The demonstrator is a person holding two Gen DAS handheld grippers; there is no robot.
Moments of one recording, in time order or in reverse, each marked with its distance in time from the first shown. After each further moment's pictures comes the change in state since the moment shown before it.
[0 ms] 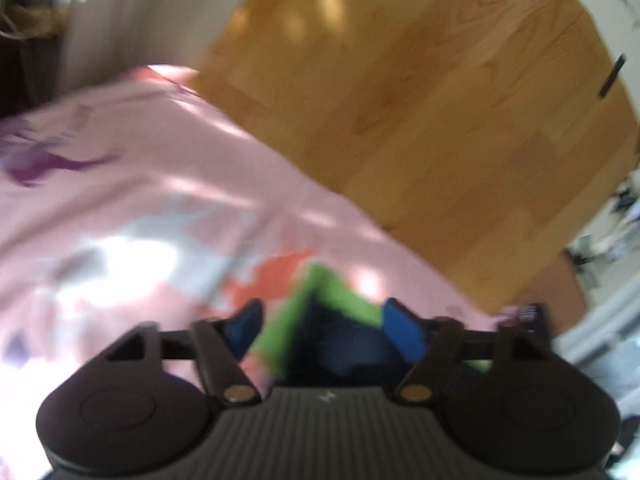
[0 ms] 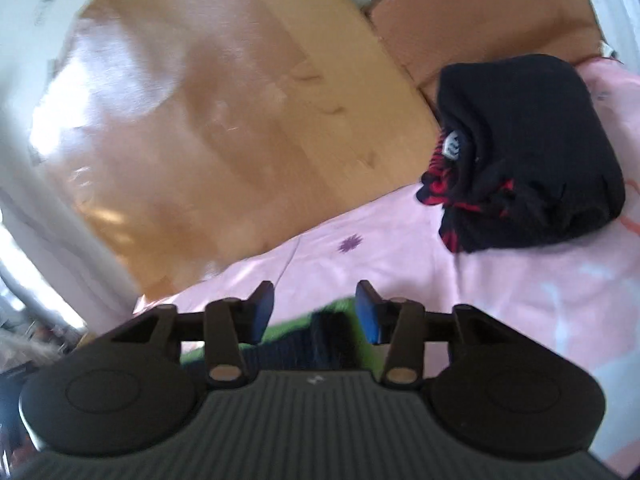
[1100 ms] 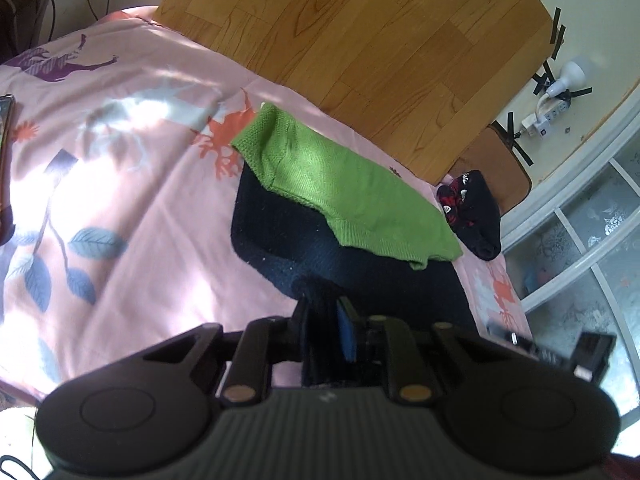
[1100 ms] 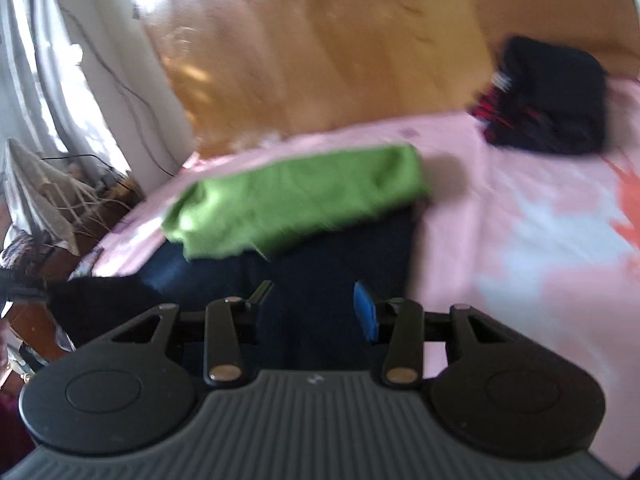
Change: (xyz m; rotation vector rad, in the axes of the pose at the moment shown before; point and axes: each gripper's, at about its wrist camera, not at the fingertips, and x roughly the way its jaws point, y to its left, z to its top) left arm -0.104 0.005 -0.102 0.135 0.238 -0.190; right arm -0.123 0.023 -0.096 -0.286 0.220 0.065
